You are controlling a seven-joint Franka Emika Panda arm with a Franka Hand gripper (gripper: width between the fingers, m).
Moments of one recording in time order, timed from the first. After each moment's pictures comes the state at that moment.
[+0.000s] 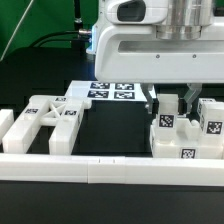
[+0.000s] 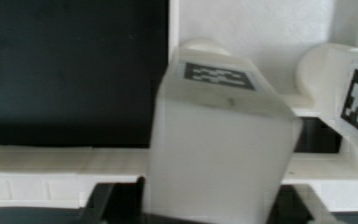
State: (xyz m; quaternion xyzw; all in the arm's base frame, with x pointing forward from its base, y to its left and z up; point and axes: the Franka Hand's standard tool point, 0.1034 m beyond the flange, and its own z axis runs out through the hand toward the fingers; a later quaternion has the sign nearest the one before) arm 0.636 0.045 0.086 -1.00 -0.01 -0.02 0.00
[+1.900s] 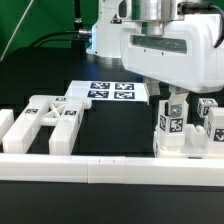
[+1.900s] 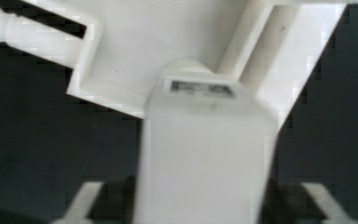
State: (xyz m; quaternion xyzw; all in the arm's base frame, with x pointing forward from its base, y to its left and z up) arm 0.632 0.039 0.086 -0.84 0.53 -0.05 0.06
